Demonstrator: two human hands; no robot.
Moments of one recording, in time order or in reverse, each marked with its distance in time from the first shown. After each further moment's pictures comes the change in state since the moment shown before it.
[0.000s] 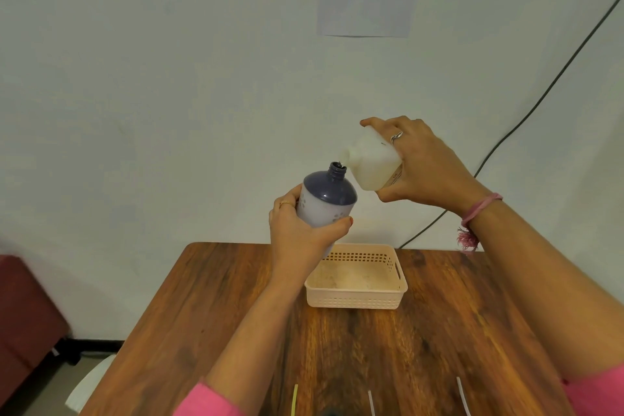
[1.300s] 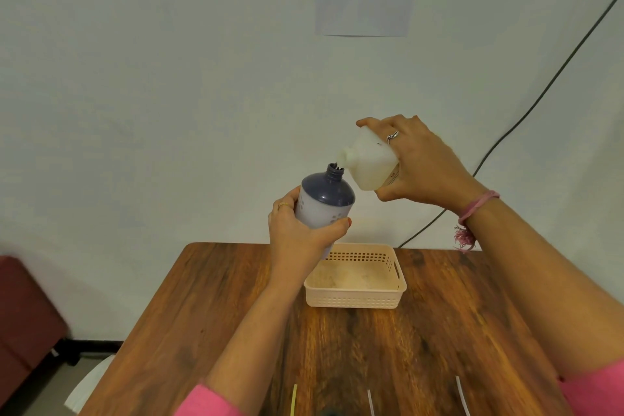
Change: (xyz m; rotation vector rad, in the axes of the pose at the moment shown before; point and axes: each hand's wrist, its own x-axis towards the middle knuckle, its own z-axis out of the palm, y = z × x) left_hand 0.001 0.000 0.001 -0.020 -0.006 -0.009; right_hand 0.003 -0.001 -0.003 -0.066 -0.006 -0.018
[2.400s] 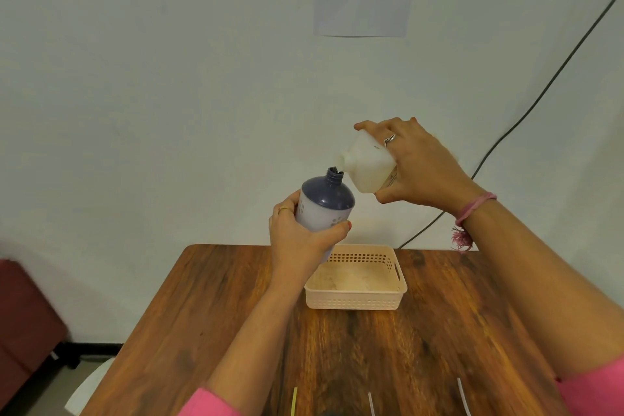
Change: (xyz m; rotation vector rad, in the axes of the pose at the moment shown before) left_hand 0.003 0.000 0.000 0.015 0.003 -0.036; right_hand 0.005 -0.001 0.000 -0.019 -0.005 -0.002
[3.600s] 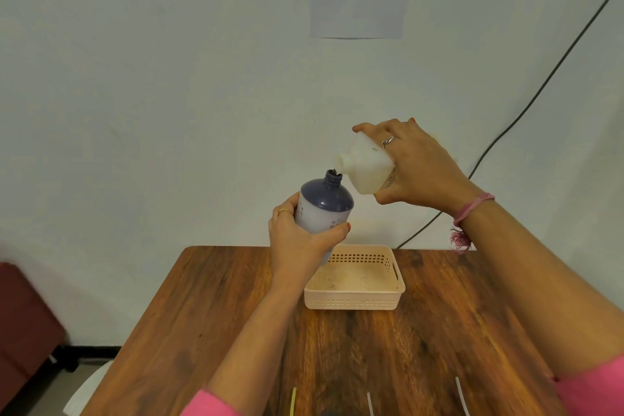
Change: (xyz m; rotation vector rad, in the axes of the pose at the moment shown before) left_hand -0.003 0.004 -0.001 -0.016 -0.002 -0.009; right_hand -0.002 -0.002 -0.005 -0.027 0.008 -0.014
